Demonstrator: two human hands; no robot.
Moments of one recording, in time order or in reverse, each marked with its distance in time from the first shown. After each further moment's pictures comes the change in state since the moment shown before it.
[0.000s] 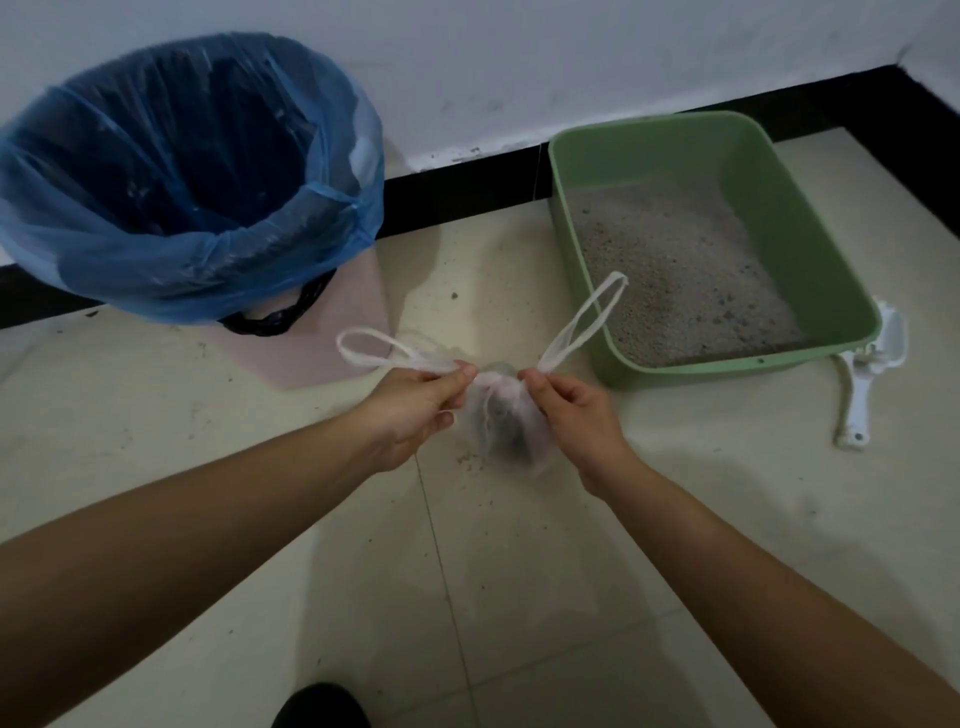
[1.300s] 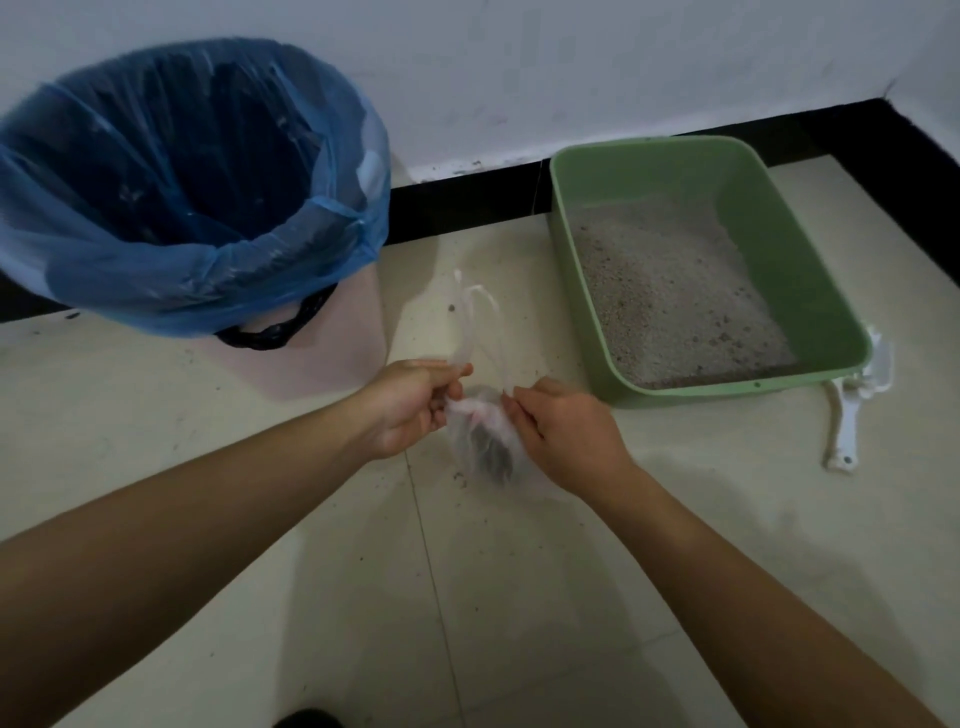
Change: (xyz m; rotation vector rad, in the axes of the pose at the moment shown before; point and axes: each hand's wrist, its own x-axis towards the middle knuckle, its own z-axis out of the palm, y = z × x) left_hand 0.035 0.011 -0.011 -0.158 -0.111 -0.100; right_hand 0.009 -0.012 -0.004 -1.076 0.018 -0.839
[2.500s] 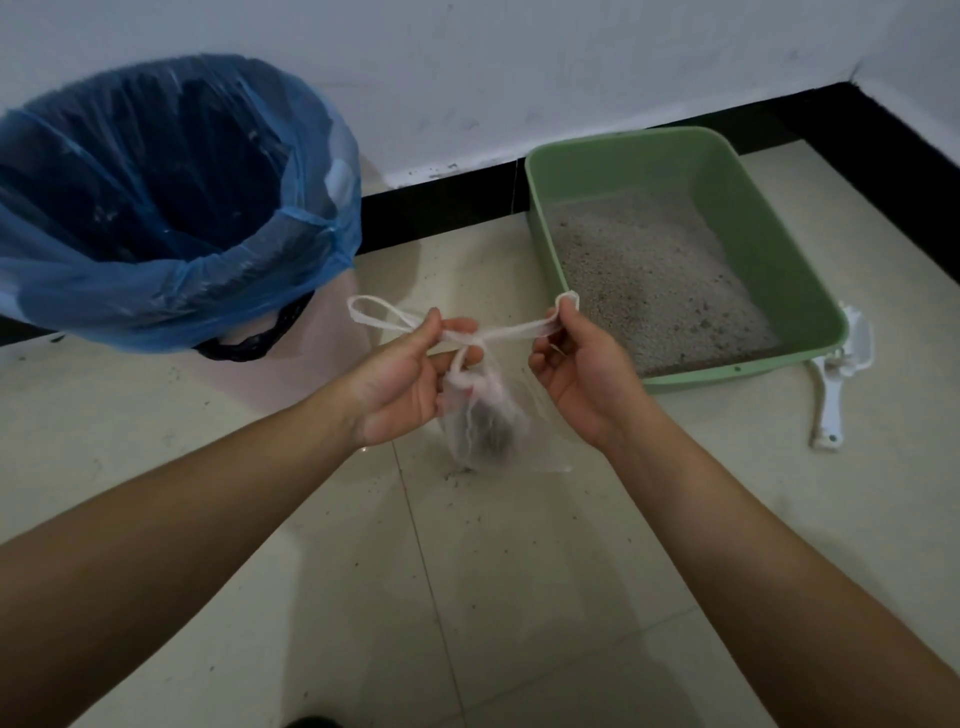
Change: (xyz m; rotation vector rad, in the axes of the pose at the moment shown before) left_hand -0.011 0.023 0.011 -0.199 -0.281 0.021; right_hand 0.040 0.004 -0.045 1.840 0.172 0.907
